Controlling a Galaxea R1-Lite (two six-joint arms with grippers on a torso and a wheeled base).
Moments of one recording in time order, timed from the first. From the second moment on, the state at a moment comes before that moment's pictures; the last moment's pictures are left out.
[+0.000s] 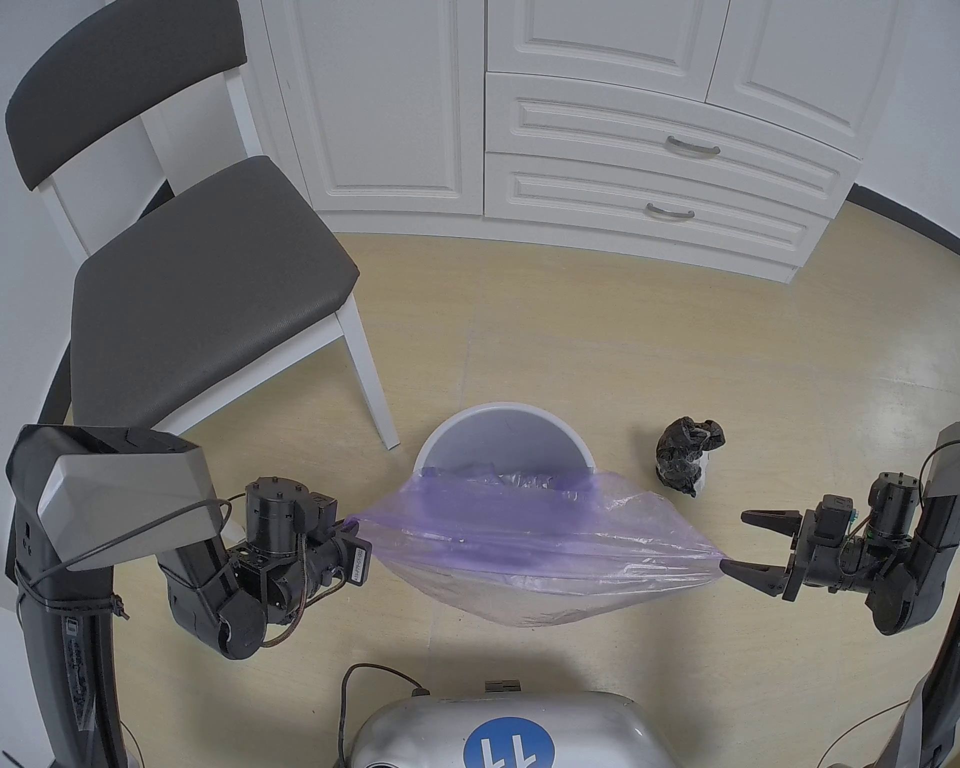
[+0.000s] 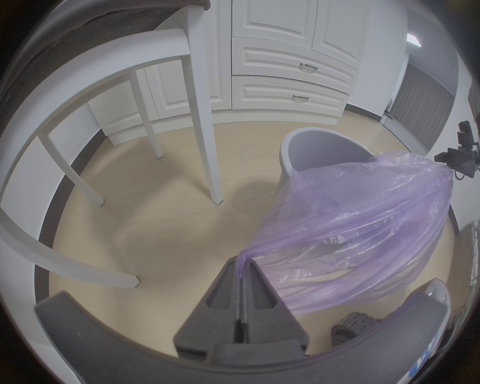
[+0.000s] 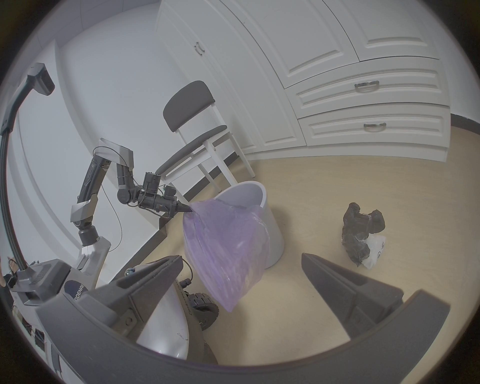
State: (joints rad) left arm -0.36 2.31 -0.63 -1.22 0.11 0.08; right arm -0.15 2.14 -0.26 -1.53 1.01 -0.22
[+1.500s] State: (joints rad) left arm -0.39 2.19 -0.53 -1.23 0.00 0.08; right arm 0.64 1.89 -0.66 -0.80 -0.23 -0.42
